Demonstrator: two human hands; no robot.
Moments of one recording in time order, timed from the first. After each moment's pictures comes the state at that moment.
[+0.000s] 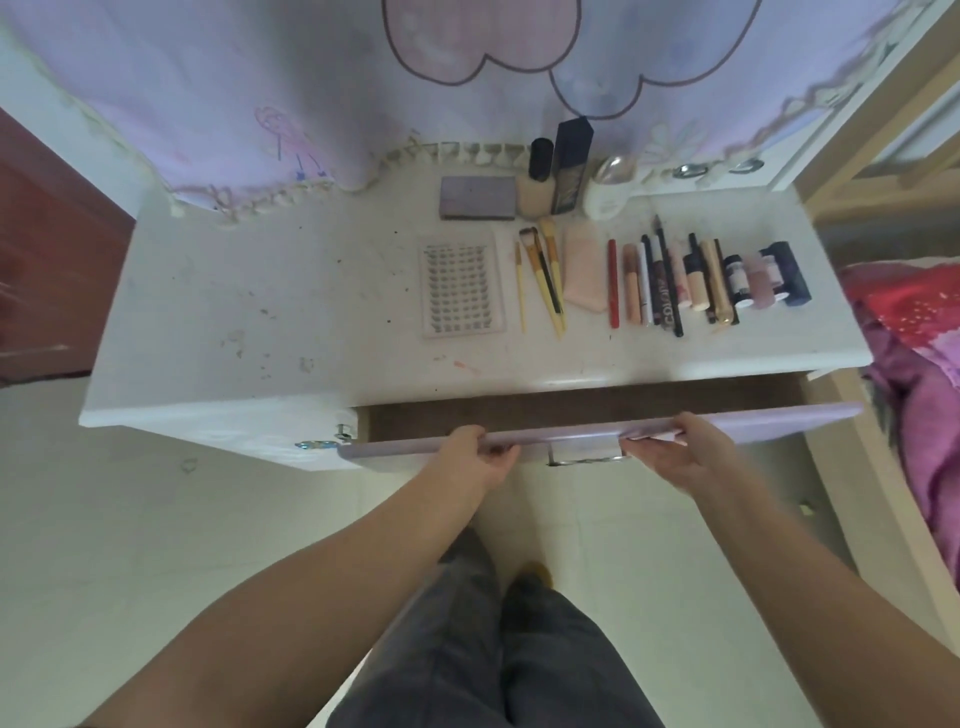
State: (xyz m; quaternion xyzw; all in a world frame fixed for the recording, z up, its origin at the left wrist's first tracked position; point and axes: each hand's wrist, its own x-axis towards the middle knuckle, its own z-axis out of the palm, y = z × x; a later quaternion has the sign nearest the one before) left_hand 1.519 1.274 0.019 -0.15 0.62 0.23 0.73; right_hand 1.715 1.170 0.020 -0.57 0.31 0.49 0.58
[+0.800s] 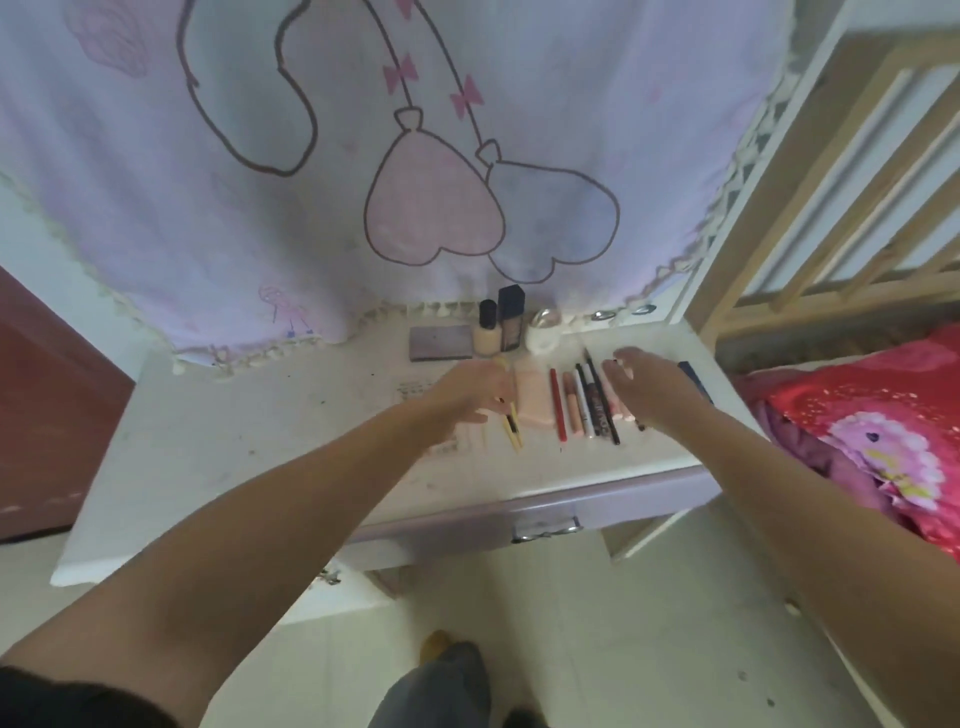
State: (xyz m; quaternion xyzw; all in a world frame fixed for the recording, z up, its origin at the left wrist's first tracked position) left_hand 1.585 1.374 0.154 0.64 0.43 0.03 0.63; right_hand 1.769 1.255 0.147 -0.89 -0.38 0.20 0.18
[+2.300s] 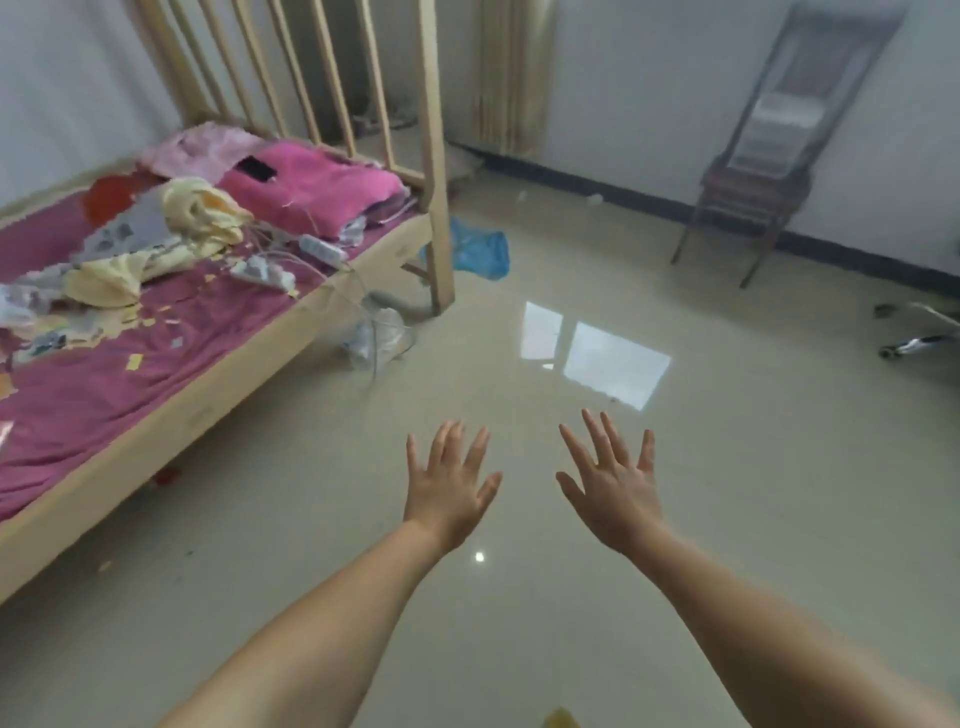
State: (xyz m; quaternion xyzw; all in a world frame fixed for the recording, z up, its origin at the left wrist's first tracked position) left_hand 1.232 0.828 0.073 0.71 -0.70 -0.09 -0.04; right_hand 1.024 0.790 0.060 -0.81 0.58 0.05 0.05
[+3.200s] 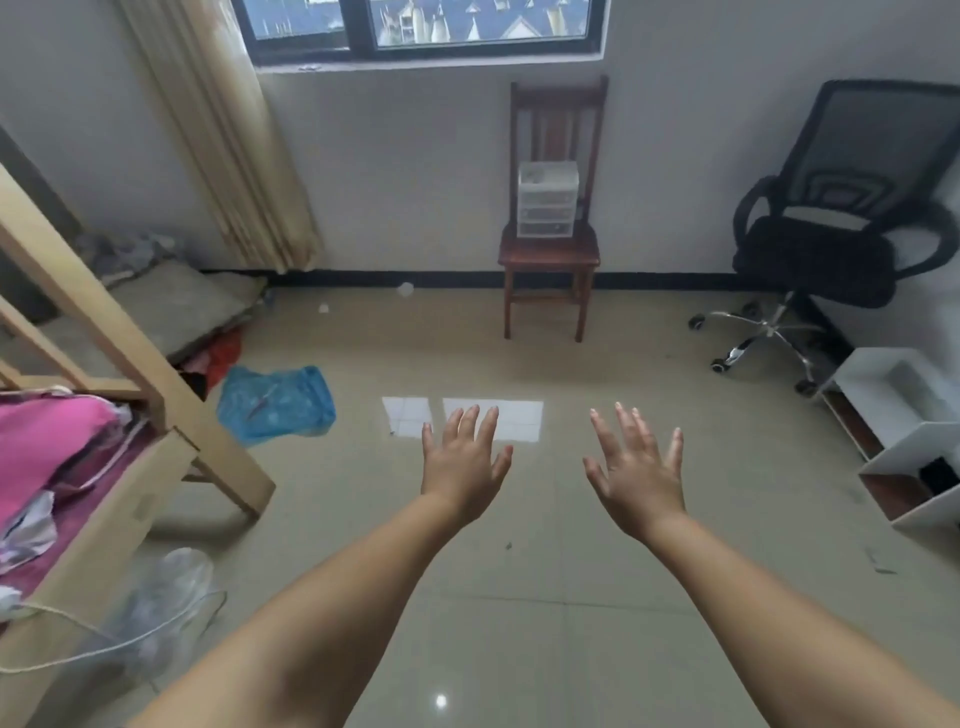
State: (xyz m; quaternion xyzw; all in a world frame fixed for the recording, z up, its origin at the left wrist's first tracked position) left_hand 0.975 0.267 0.114 0.53 -0.84 -0.10 0.02; right_hand 0.777 0.345 0.100 -0.60 0.80 -0.04 0.04
